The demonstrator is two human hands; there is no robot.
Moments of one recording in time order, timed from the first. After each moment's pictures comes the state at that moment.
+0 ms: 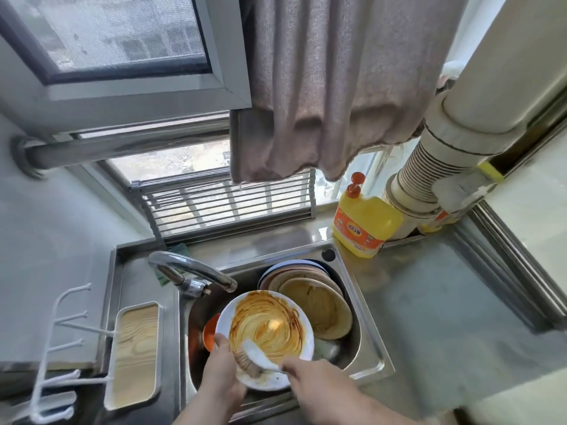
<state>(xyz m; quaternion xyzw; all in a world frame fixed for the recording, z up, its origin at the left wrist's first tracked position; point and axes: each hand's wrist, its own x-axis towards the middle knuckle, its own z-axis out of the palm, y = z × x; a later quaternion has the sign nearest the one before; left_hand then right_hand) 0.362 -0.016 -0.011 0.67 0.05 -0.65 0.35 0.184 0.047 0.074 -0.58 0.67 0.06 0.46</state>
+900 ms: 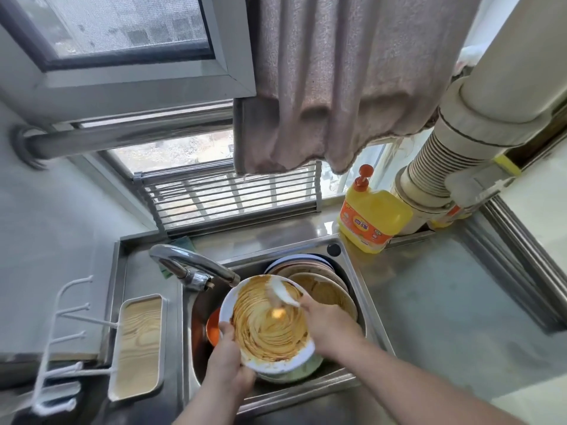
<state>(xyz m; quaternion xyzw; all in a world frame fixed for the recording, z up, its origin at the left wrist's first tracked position) 0.354 -0.019 -0.007 0.60 0.11 -0.68 0.40 0.152 -0.011 0.030 -0.58 0.72 0.03 0.39</state>
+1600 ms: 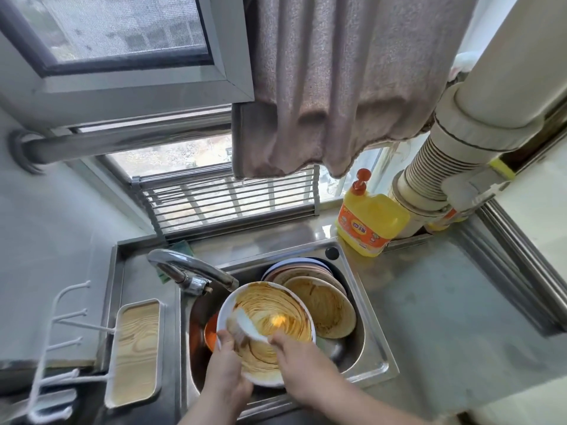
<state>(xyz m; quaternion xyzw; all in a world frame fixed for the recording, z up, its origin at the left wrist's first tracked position) 0.351 -0.015 0.002 0.66 0.05 -0.63 0.40 0.208 0.022 0.044 -0.58 0.67 0.02 0.46</state>
